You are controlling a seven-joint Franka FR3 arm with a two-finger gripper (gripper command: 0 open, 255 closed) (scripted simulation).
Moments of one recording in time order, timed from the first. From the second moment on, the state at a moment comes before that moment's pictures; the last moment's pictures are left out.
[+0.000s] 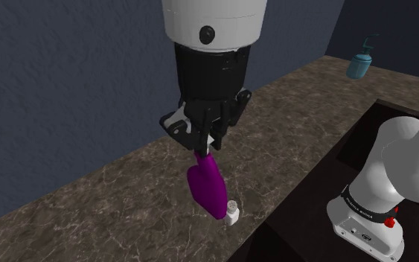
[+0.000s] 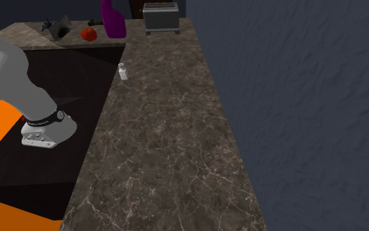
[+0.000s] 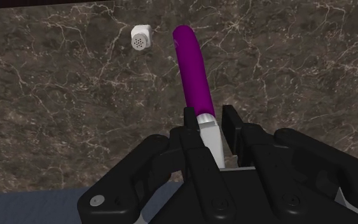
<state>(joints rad) 0.44 -0.20 0.63 -1.73 0.01 1.60 1.07</state>
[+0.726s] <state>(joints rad) 0.44 -0.23 0.63 -1.91 0.03 1.76 1.06</state>
